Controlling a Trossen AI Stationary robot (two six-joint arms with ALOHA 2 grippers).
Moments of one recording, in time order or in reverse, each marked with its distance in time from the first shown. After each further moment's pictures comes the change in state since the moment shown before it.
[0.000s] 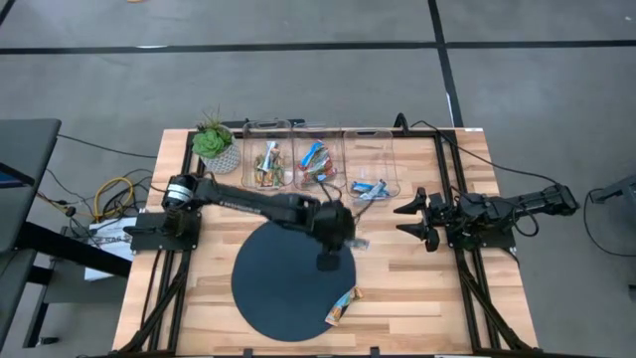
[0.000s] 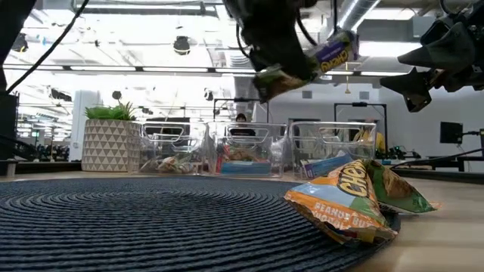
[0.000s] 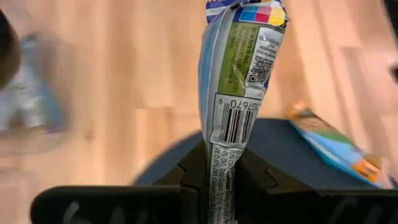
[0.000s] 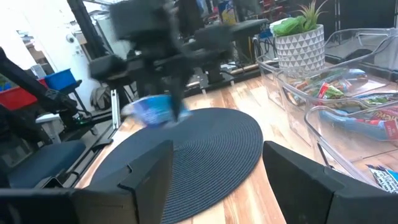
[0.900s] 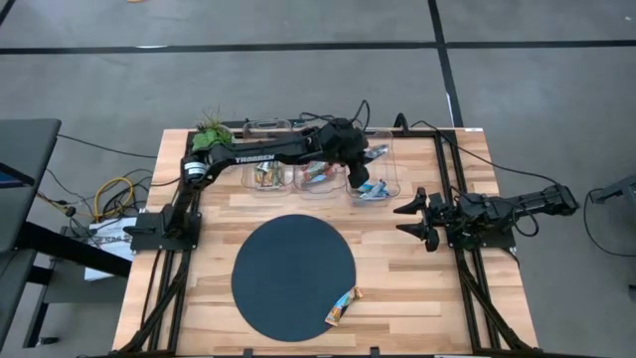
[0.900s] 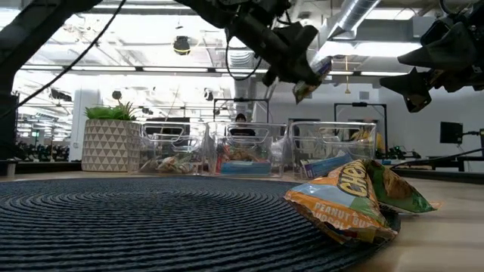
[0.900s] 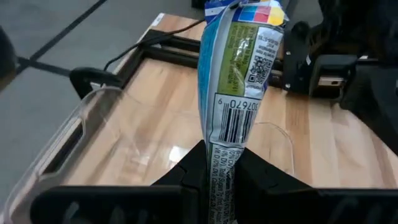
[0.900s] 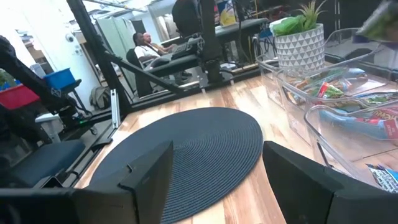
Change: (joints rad) left arm 0.404 0.109 0.168 0.334 0.032 0.007; right arm 0.000 0.001 0.000 -0.001 0.001 0.000
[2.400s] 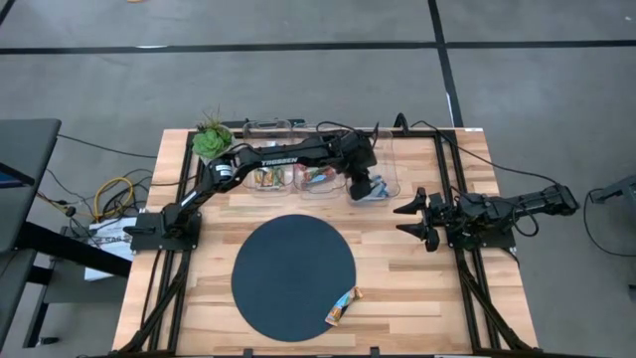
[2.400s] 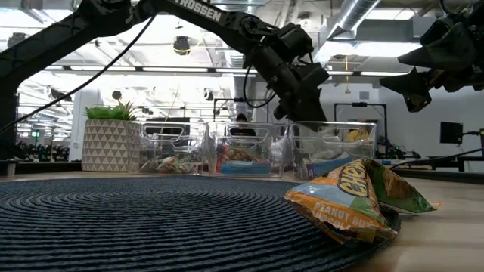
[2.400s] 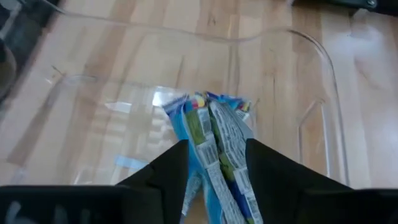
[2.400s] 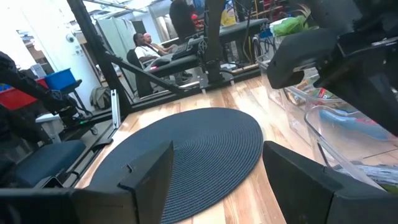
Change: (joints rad) left arm 0.005 0.264 0.257 -0.279 0.113 0.087; right arm 0.000 0.000 0.000 0.001 -0.001 0.000
